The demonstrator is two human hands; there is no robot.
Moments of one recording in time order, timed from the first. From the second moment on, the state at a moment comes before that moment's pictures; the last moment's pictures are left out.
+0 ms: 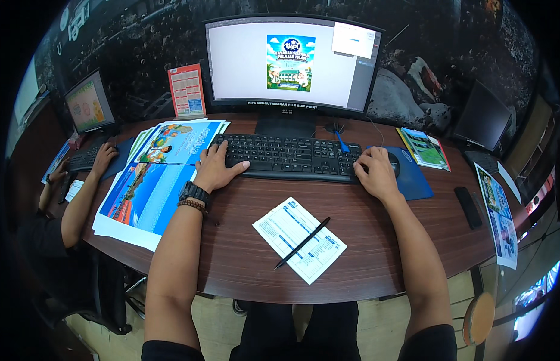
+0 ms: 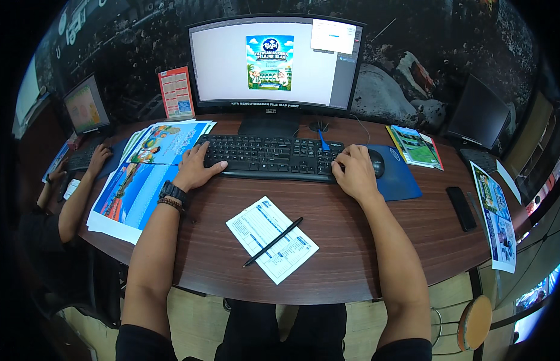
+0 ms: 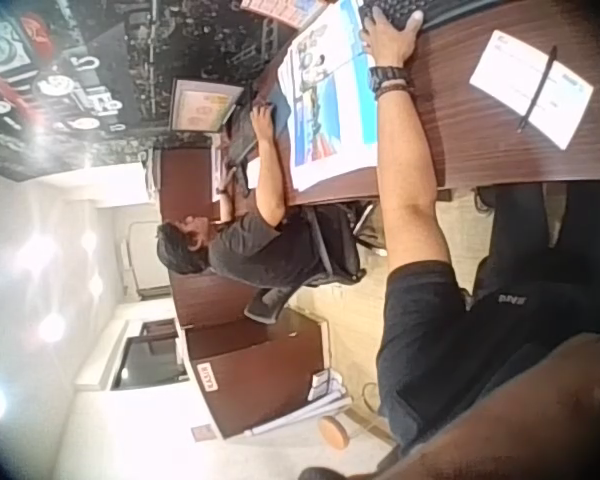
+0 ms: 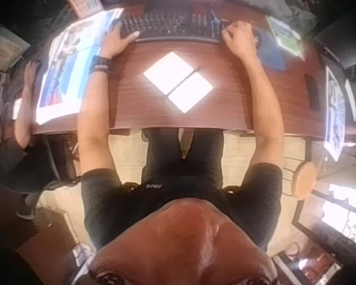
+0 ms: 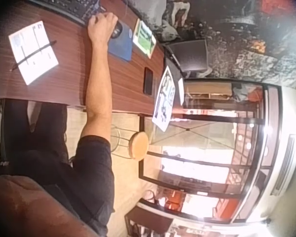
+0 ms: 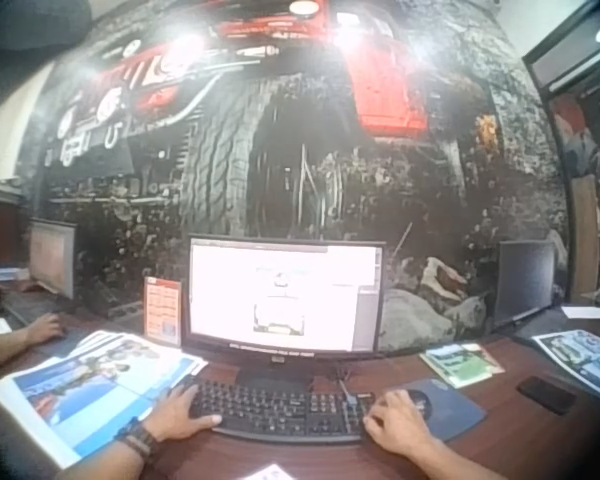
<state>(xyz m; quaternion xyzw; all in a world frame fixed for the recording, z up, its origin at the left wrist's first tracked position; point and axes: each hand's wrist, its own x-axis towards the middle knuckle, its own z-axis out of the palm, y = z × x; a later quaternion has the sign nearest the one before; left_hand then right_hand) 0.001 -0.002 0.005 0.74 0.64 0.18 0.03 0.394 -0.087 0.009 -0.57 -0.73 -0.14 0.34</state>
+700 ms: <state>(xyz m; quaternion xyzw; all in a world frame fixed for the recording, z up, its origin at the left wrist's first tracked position) 0.002 -0.003 0.005 0.74 0.65 0.18 0.04 0.394 -0.084 0.005 -0.56 -0.74 -0.08 0.37</state>
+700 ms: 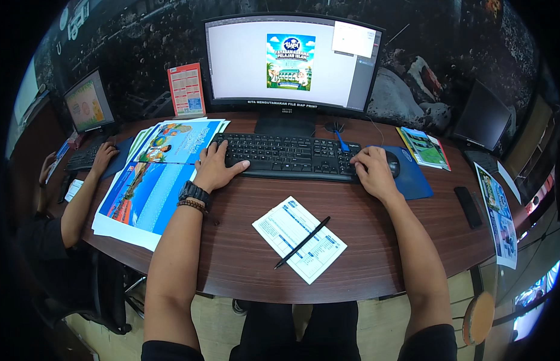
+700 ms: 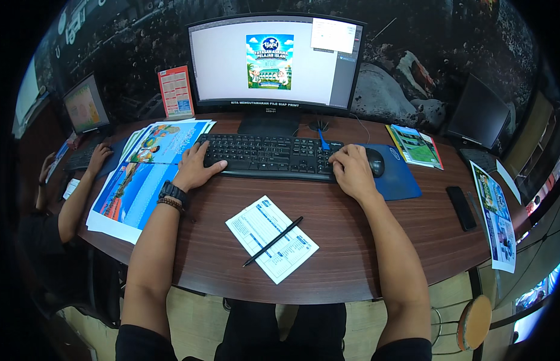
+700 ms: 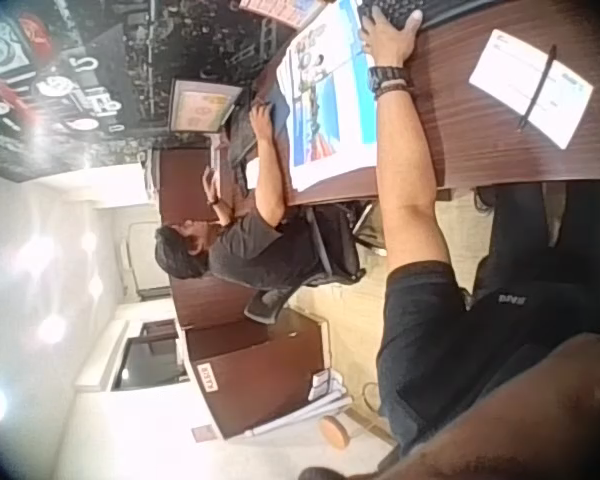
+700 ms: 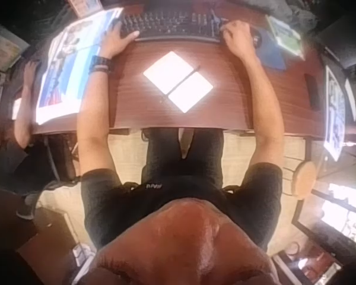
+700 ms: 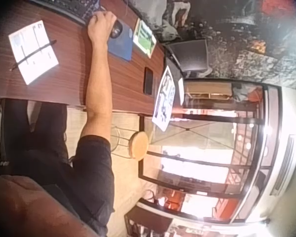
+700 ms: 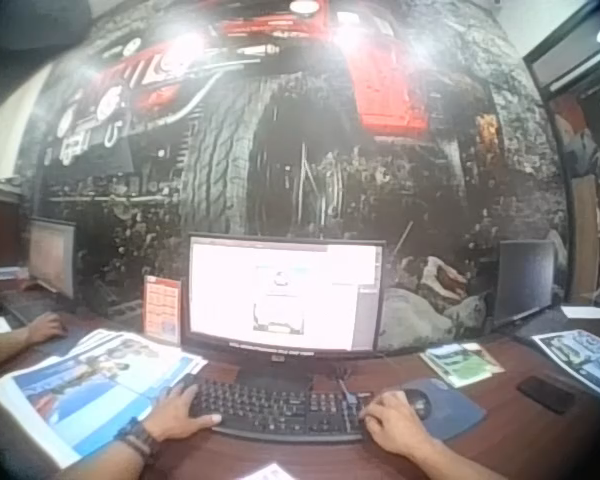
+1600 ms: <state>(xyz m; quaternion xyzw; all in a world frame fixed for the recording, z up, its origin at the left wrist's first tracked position) 0.003 -0.004 0.006 0.74 0.65 0.17 0.04 0.406 -0.089 0.018 -0.61 -0.71 -0.14 0.32</state>
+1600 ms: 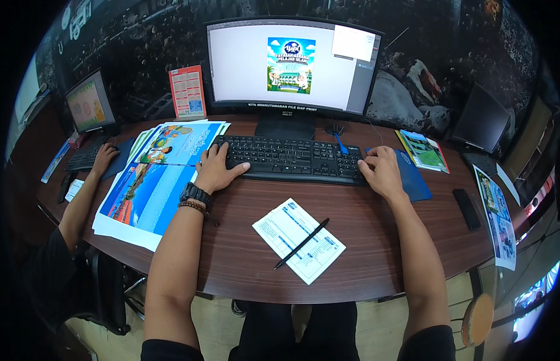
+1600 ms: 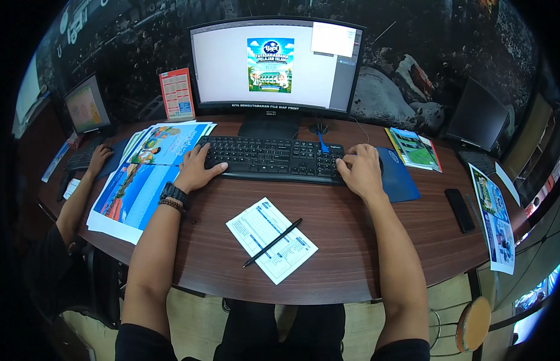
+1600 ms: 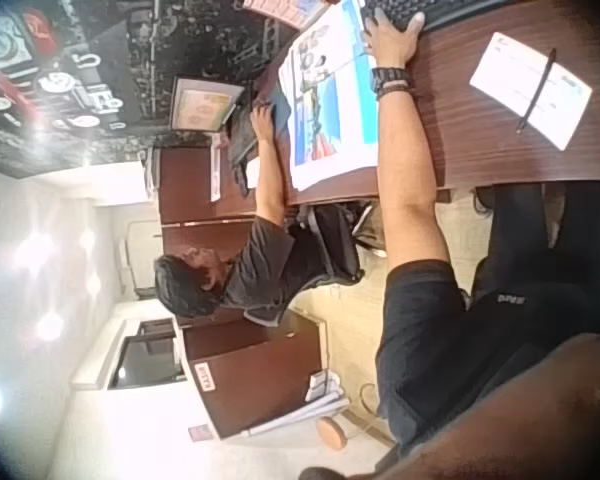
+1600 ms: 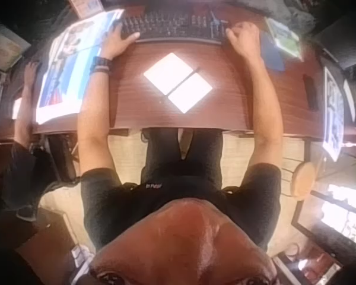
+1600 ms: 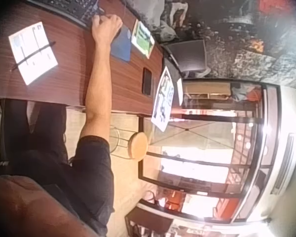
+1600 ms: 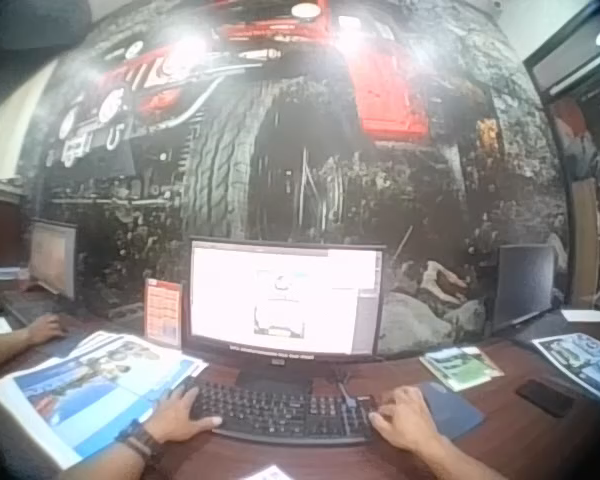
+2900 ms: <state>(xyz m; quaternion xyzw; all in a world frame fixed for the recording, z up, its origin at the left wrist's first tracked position) 0.003 -0.001 0.003 0.74 0.65 0.18 0.03 0.400 -0.087 0.016 -0.62 -0.68 -0.19 0.33</state>
